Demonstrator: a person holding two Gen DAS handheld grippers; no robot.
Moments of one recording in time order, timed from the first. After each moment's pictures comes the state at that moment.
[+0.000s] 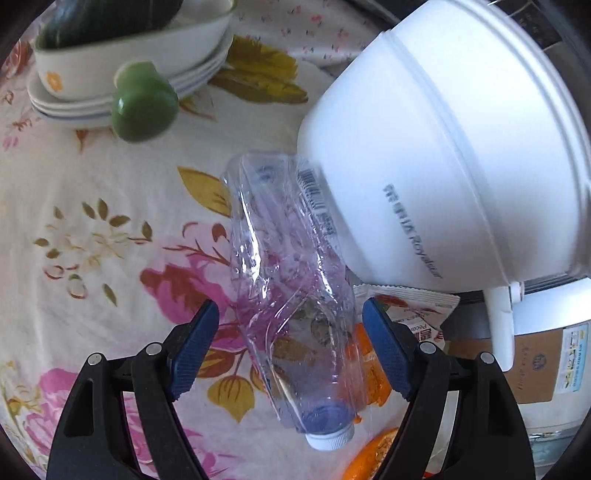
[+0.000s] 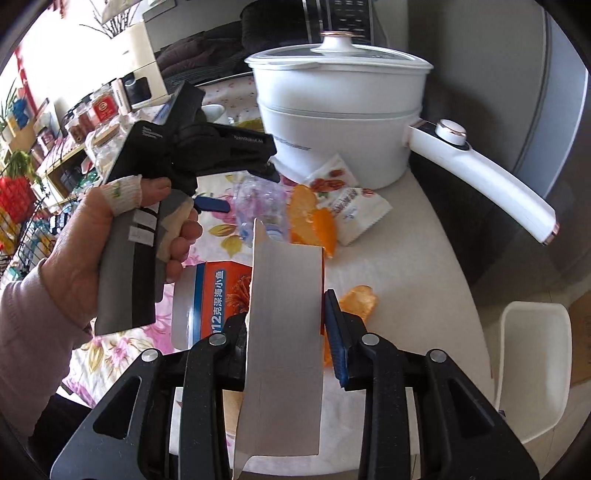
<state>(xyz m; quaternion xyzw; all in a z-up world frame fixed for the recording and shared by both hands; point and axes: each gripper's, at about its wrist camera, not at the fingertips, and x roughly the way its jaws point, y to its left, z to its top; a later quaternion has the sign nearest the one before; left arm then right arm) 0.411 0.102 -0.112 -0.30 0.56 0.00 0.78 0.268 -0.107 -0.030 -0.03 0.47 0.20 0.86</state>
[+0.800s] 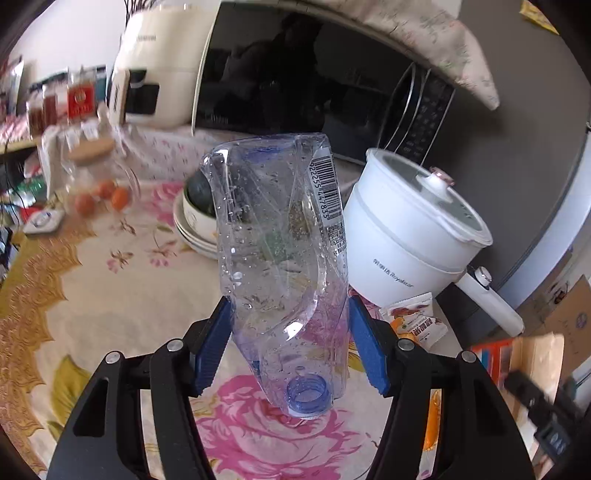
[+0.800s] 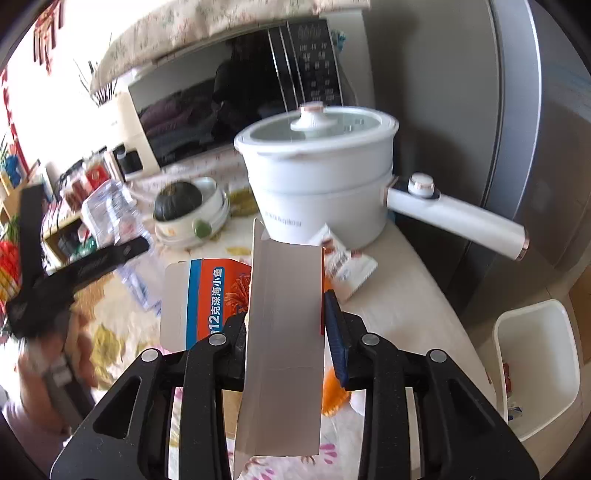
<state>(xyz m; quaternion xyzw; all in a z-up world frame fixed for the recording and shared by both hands) 0.259 0.146 0.008 -0.15 0.34 0.05 0.93 0.257 -0.106 0.019 0.04 0.37 0.16 0.91</state>
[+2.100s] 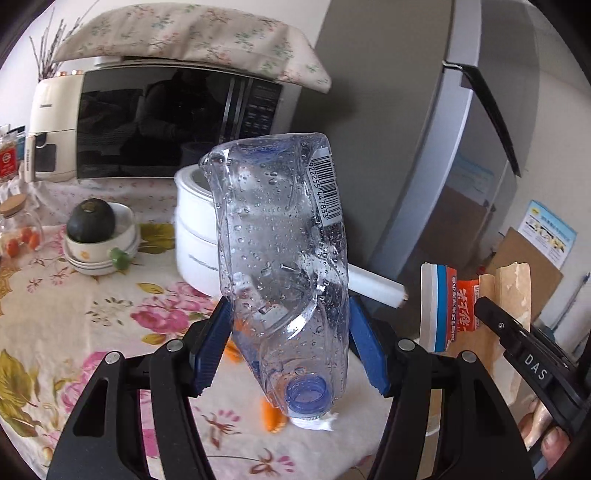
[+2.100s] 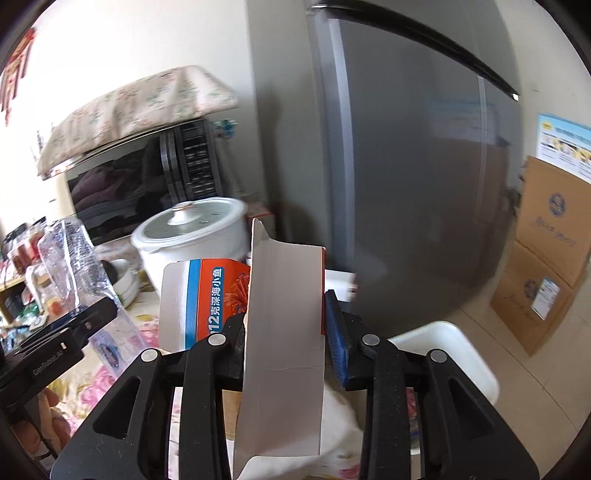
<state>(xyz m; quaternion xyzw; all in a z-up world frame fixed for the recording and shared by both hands) 0.215 -0.030 0.047 -0.10 0.28 -0.11 0.95 0.196 -0.251 0.059 0.06 0.25 -0.01 0.97</state>
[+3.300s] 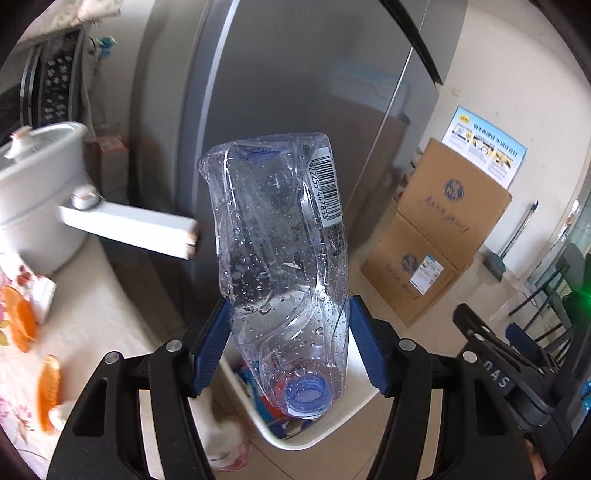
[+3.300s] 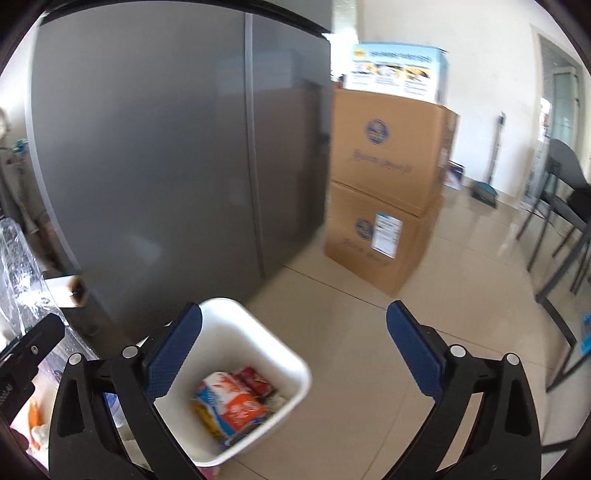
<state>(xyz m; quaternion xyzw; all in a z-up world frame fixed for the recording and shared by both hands) 0.256 -0.285 -0.001 -0.05 0.37 -0.27 0.89 0.174 -0.462 0.006 0.10 0.30 -0.34 0.89</state>
